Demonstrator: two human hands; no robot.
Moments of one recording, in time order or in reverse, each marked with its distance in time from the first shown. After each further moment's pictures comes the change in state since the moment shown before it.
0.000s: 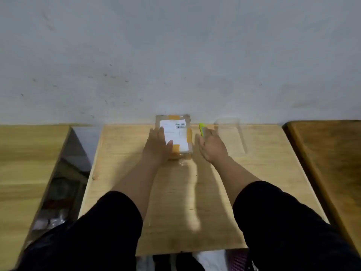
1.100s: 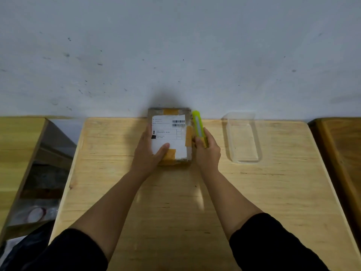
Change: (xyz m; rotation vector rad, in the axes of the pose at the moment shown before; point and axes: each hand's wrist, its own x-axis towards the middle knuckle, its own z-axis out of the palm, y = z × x) left_hand 0.033 -0.037 0.052 -0.356 0.127 -0.050; right_hand 0.042 0.018 0.063 0.785 0.233 0.336
